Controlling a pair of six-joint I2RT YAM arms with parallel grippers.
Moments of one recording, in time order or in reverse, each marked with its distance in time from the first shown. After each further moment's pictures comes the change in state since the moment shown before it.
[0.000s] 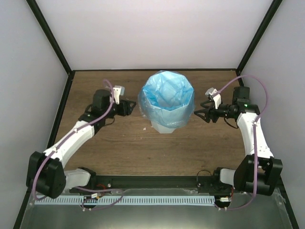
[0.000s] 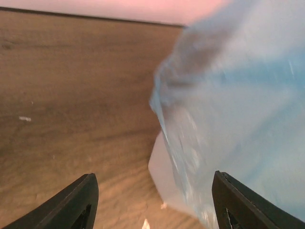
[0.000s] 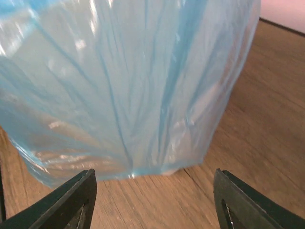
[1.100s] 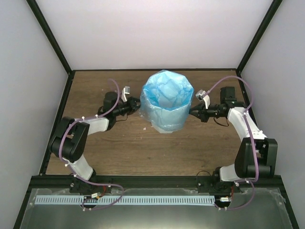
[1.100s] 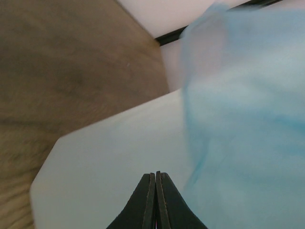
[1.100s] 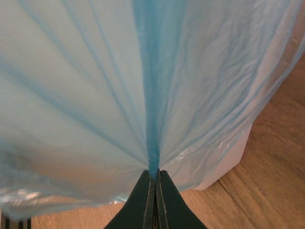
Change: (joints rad) left arm 0.048 0.473 -0.024 0.803 0.366 -0.768; right arm 0.122 0.165 -0.018 0.128 -0.081 0.106
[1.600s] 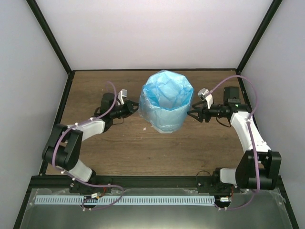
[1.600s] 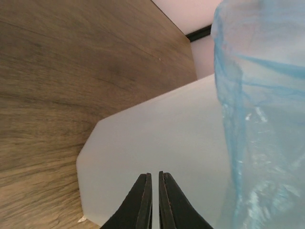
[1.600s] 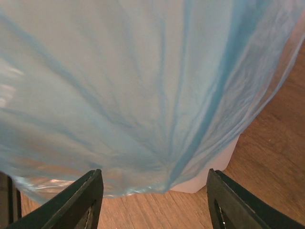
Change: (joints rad) left arm 0.004 -0.082 -0.060 -0.191 -0.054 0.123; right arm -0.004 -0.080 -0.014 0.013 0.039 0.039
